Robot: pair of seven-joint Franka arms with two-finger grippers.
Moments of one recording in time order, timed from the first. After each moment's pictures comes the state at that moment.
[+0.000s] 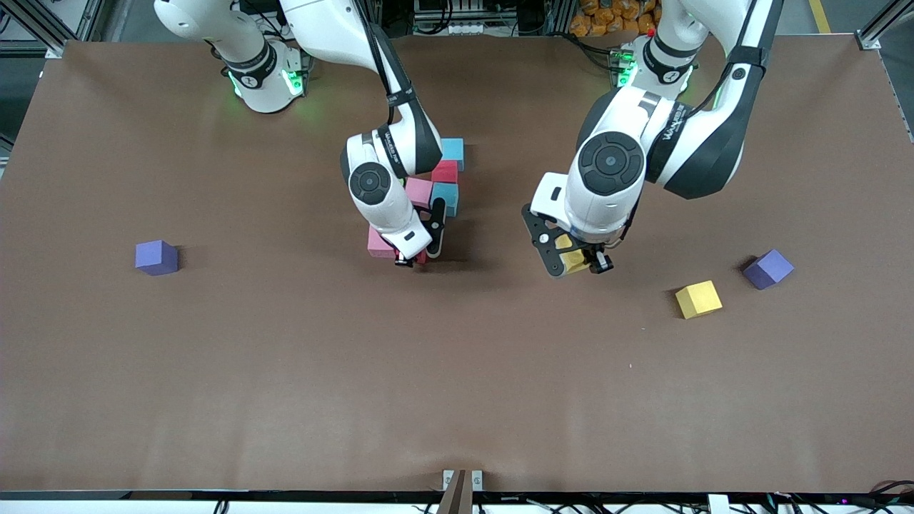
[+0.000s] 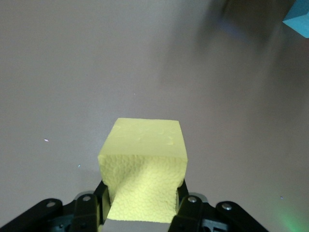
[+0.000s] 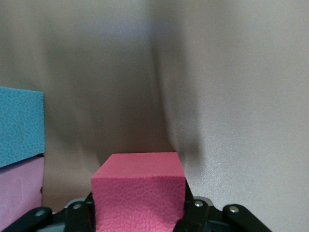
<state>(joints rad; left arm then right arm) -0.61 0.41 0.08 -1.51 0.05 1.77 0.68 1.25 0.68 -0.60 -1.87 0.70 2.37 -1.21</state>
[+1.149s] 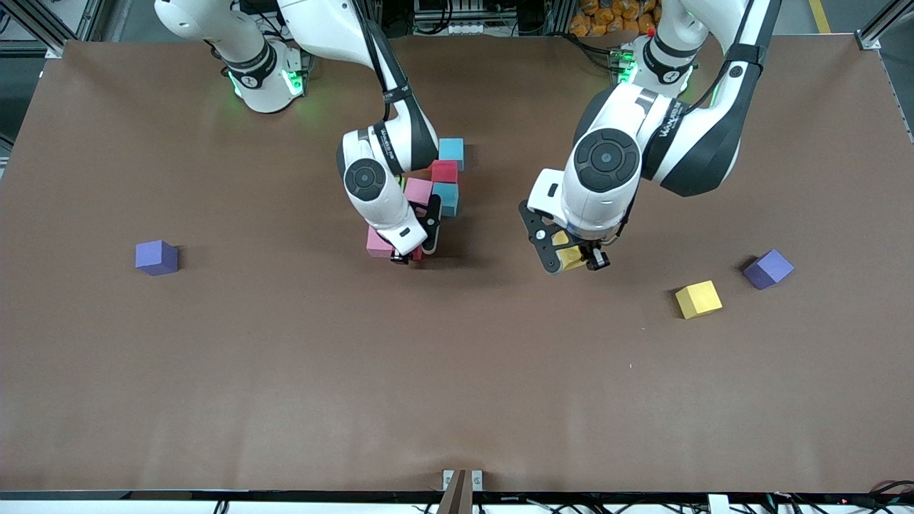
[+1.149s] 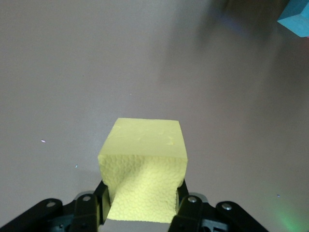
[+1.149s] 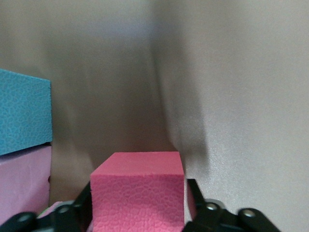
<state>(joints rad) -0.61 0.40 0.07 -1.51 0.05 1.76 0.68 1.25 0.65 -0.60 -1.92 0.69 2.38 -1.21</state>
